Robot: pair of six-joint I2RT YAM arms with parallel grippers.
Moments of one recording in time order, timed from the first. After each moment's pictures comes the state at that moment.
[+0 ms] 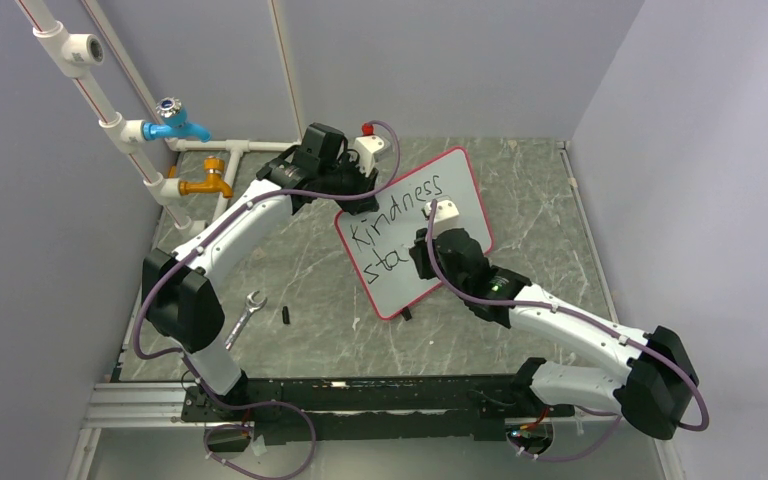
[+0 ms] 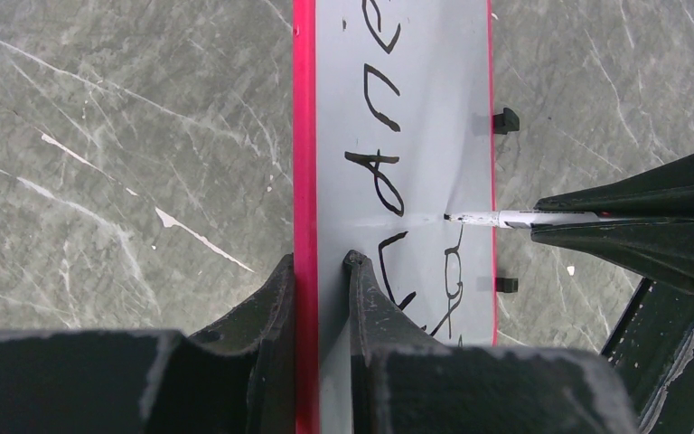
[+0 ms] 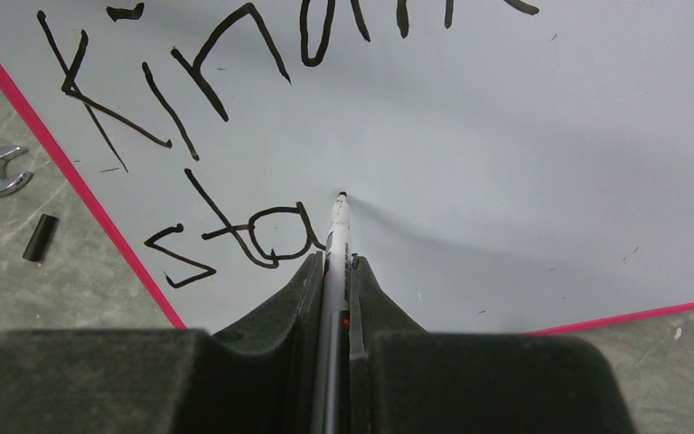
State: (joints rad) left arm -0.55 1.69 1.58 -0.59 0.41 0.17; right arm 0.82 1.11 0.73 -0.06 0.31 0.28
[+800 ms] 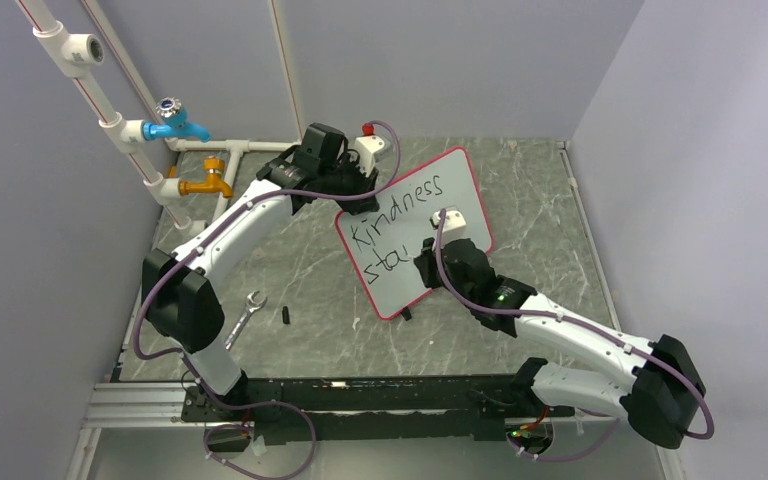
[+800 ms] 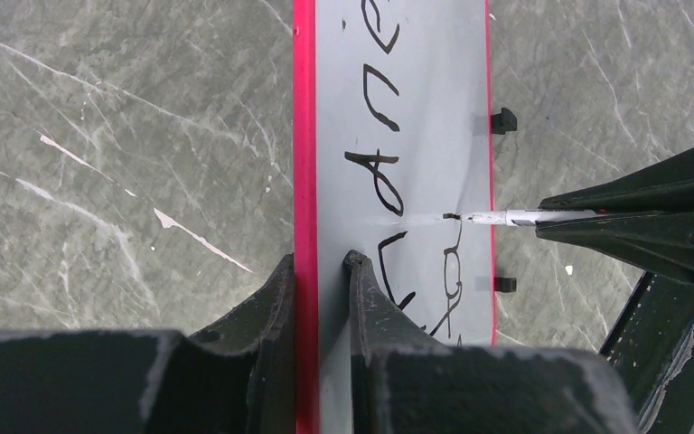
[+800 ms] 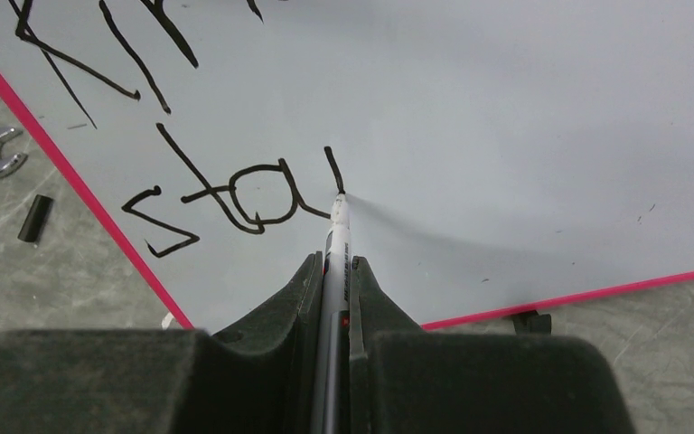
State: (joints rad) left arm -0.55 1.69 1.58 -0.59 0.41 0.17; right arm 0.82 1.05 0.64 -0.03 0.30 0.32
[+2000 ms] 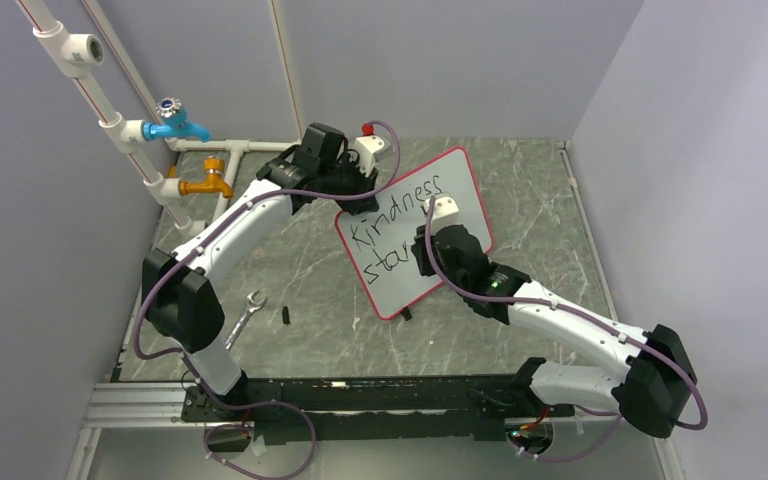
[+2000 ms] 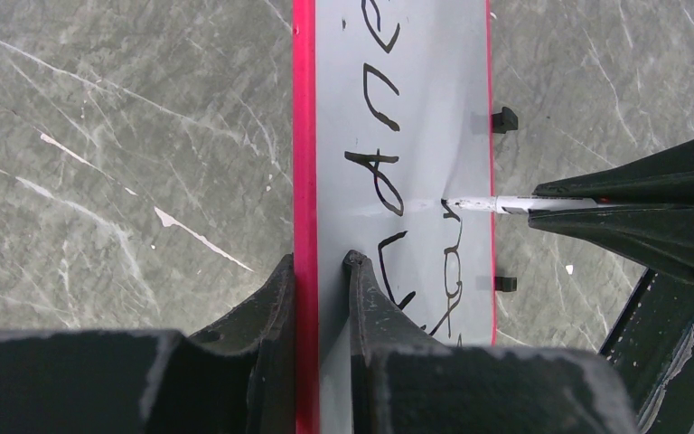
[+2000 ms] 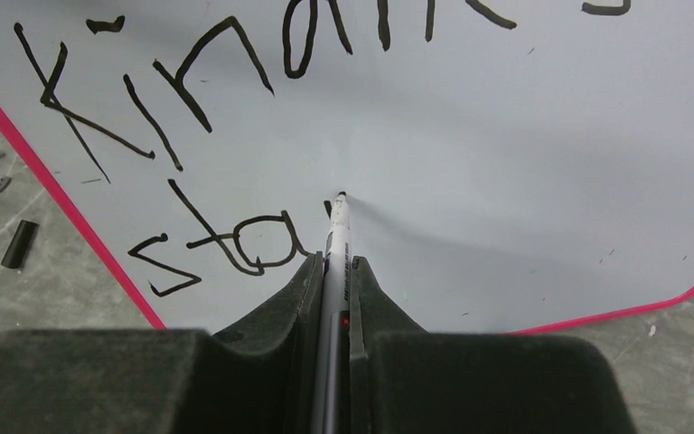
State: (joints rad) left arm -0.55 1.69 1.59 -0.59 0.41 0.17; right arm 0.82 1.12 0.76 -0.09 0.32 0.26
